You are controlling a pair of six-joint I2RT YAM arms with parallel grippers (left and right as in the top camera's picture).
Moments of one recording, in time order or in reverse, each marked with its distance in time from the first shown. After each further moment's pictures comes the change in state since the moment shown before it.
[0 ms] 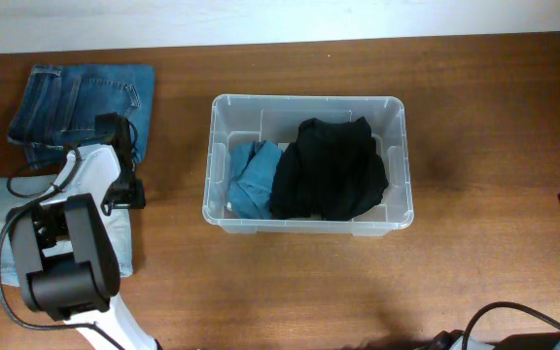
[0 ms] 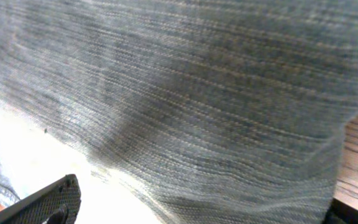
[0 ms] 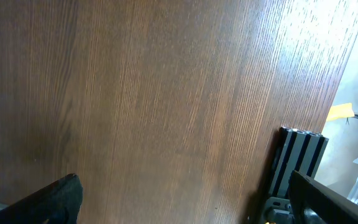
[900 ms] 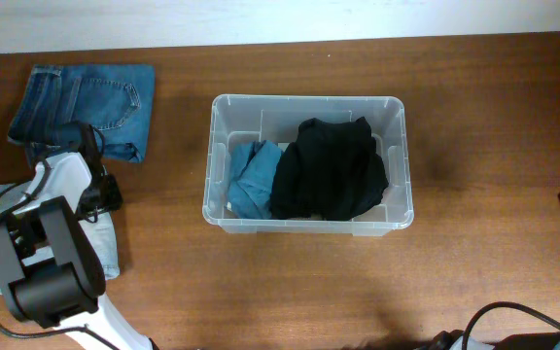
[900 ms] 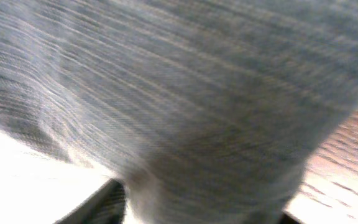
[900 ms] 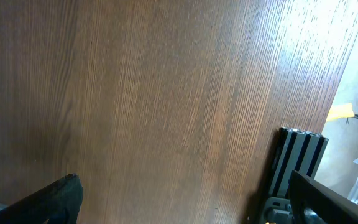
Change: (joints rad) left arm 0.144 -0.004 -0.018 0.053 0.214 -0.055; right arm 0.000 0.000 0.000 0.000 0.000 0.000
